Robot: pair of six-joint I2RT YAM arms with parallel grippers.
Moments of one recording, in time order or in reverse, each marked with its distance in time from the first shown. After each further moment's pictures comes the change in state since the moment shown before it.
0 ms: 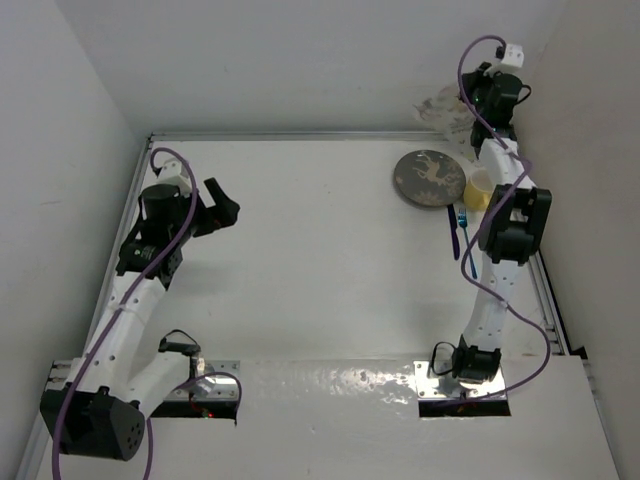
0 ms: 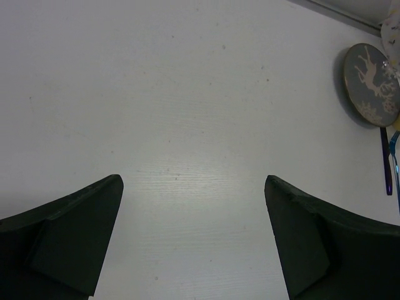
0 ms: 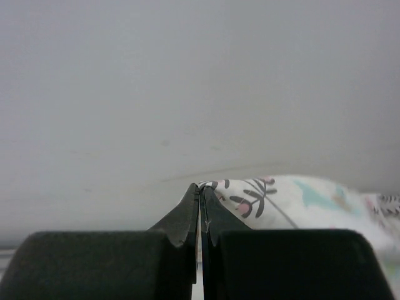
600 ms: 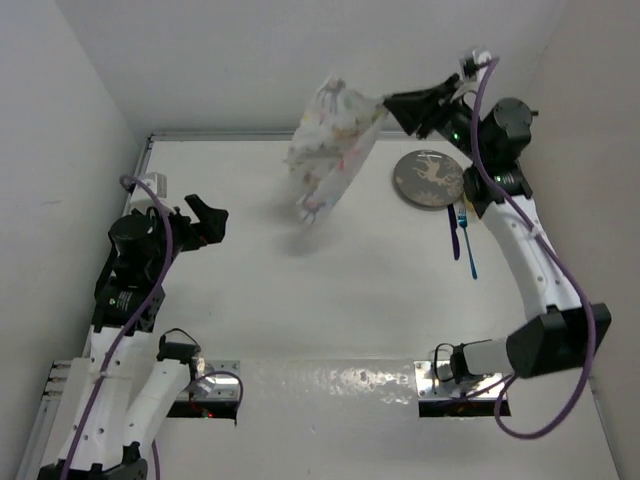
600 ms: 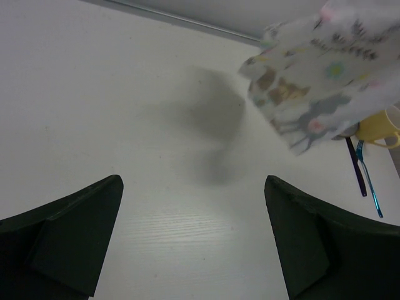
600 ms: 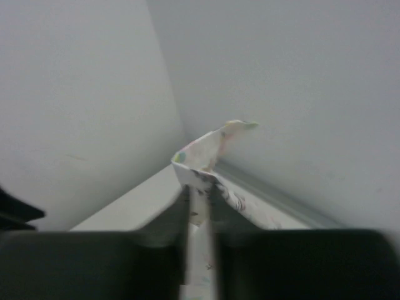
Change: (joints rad) left arm -0.001 -0.280 0.000 -0.079 0.005 0.037; right arm 0.311 -0.836 -0.496 -0.074 -0.443 0.093
